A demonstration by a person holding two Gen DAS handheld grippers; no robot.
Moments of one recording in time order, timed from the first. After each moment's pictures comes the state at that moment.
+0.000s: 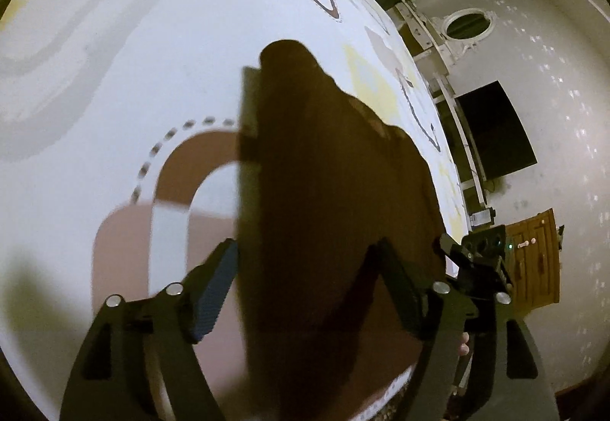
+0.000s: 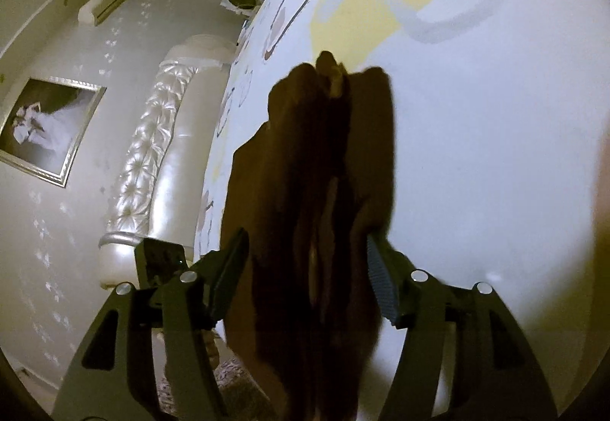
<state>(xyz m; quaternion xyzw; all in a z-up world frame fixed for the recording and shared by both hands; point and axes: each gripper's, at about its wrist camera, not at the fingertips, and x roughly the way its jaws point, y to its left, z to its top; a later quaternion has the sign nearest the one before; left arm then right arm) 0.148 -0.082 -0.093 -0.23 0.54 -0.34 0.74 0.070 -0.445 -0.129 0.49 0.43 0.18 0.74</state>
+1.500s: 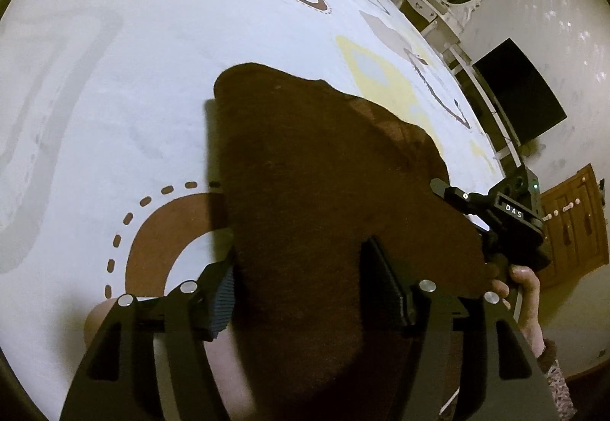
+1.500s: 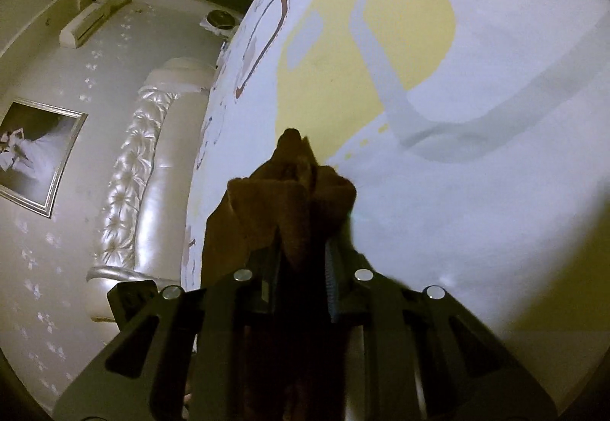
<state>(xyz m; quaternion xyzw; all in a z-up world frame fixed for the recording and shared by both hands) 0.162 -0.125 -0.086 -0.11 0.53 -0.32 0.78 0.125 -0.476 -0.148 0.50 0.42 0.13 0.74</state>
